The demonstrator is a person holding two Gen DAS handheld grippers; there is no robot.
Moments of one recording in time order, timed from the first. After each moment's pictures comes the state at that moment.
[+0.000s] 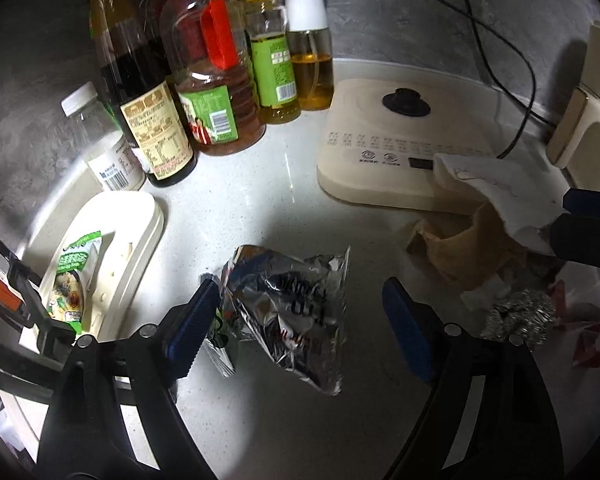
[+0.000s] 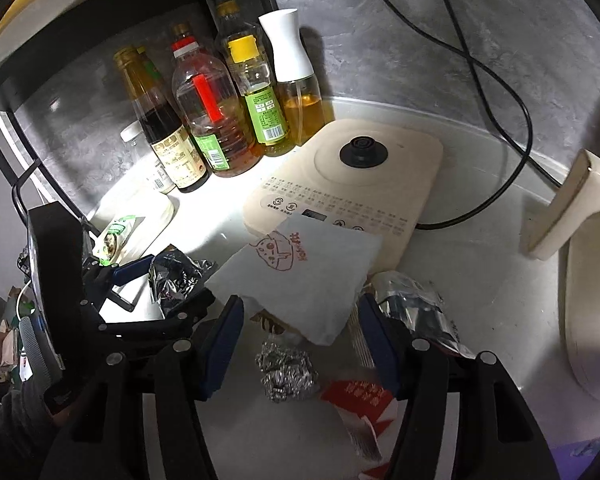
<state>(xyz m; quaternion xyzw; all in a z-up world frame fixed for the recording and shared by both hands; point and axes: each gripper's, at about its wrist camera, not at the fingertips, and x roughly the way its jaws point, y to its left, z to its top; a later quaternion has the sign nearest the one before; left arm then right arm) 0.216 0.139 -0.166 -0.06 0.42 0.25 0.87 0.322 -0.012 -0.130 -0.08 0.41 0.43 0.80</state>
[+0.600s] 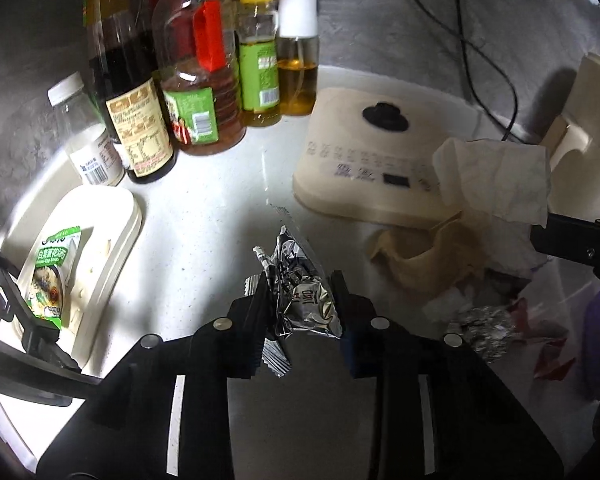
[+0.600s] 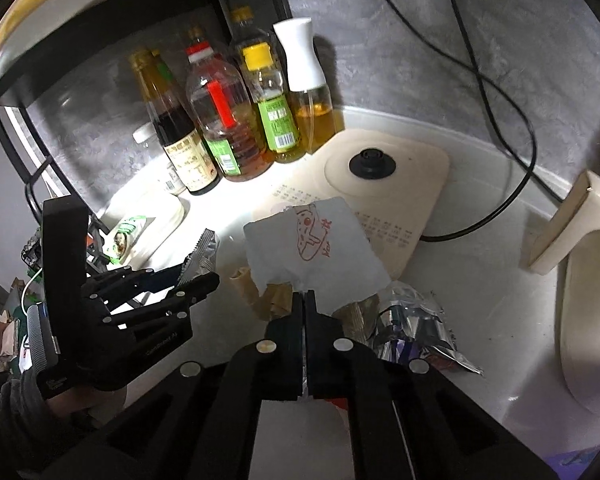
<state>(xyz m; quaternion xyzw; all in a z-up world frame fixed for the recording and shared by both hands) 0.216 0.138 -0.148 -0.11 0.40 0.21 0.89 0.314 -0.019 -0.114 -0.08 0.40 0.44 0.80</state>
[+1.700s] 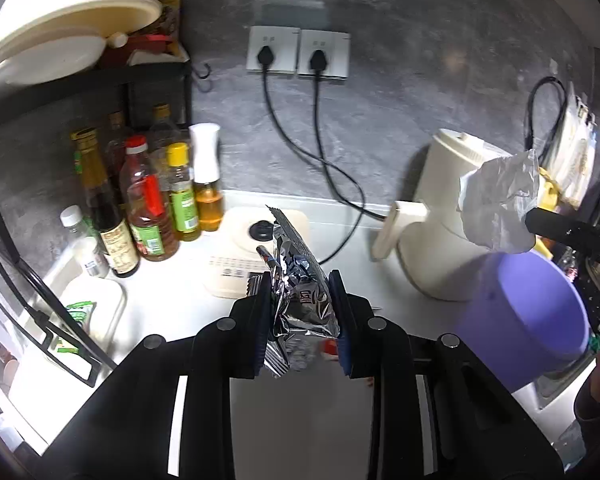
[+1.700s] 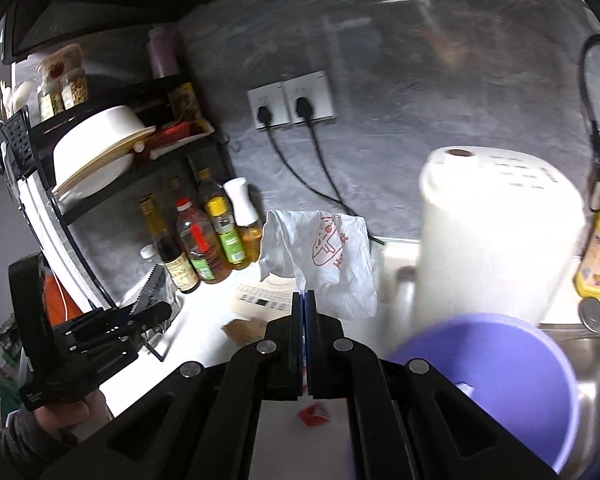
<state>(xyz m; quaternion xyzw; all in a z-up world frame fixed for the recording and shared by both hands) 0.150 0.012 -0.004 -0.07 0.27 0.12 0.95 0.250 -0.214 0.014 0.03 0.27 0.35 0.90</state>
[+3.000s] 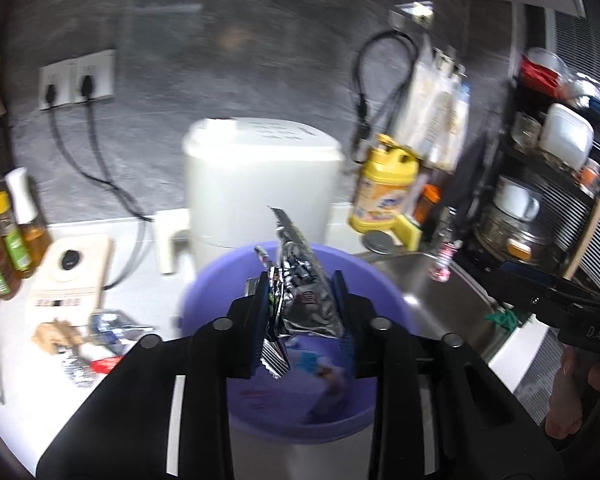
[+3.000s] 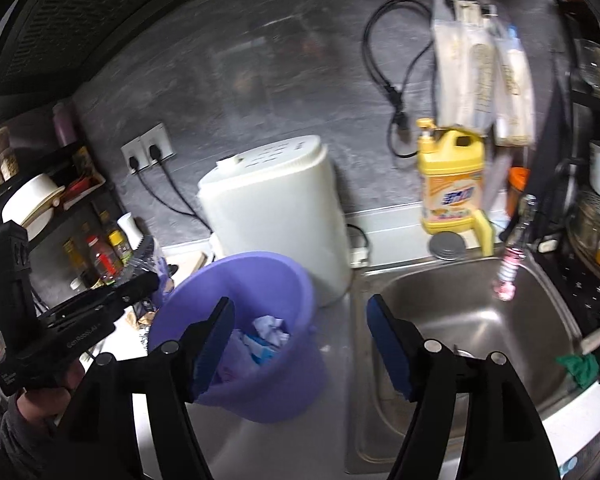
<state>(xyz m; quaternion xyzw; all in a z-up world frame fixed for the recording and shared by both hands) 0.205 -0.216 0.003 -0.04 0.26 -0.09 0.96 0.204 -0.456 -0.015 0.10 0.27 0.18 0.94</state>
